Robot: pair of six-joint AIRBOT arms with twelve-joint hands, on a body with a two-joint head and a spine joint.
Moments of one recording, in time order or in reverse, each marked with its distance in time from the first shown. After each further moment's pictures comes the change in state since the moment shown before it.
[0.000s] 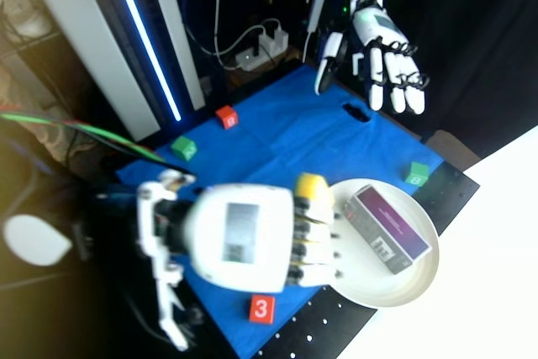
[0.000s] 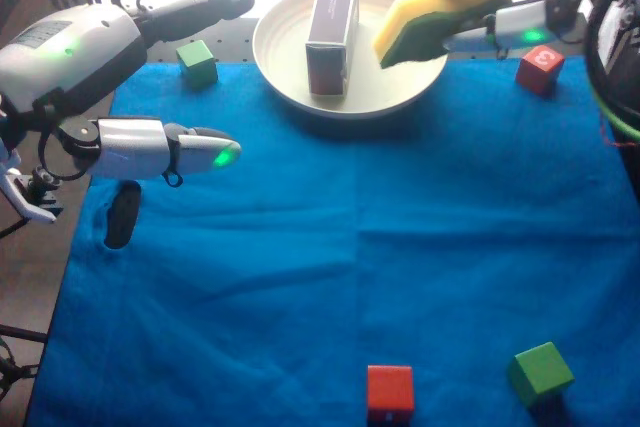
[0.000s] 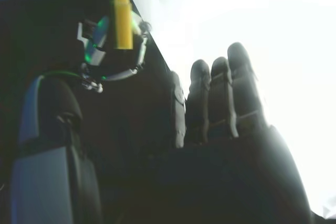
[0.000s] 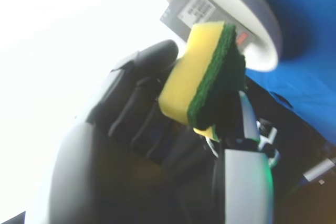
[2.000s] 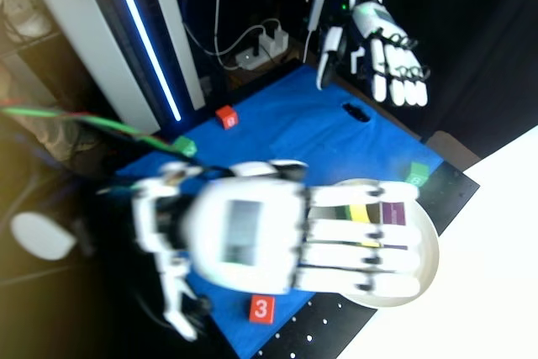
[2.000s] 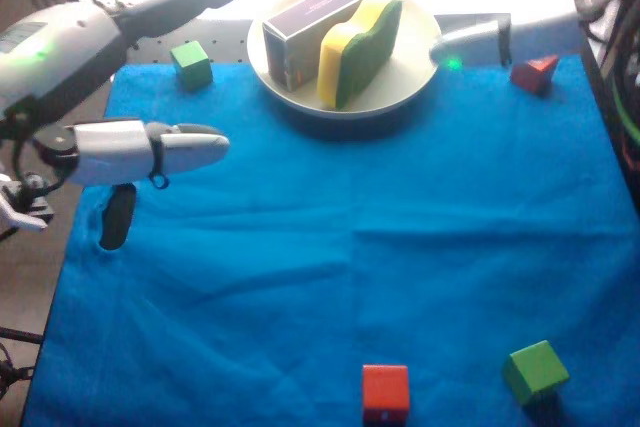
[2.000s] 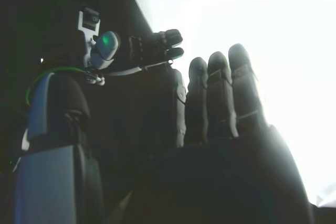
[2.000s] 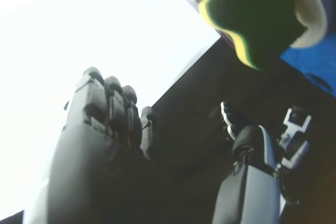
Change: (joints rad) left arm 0.056 0.059 -0.066 -0.006 -0.116 -0.022; right arm -0.093 0.116 -0.190 0.217 0.176 -0.017
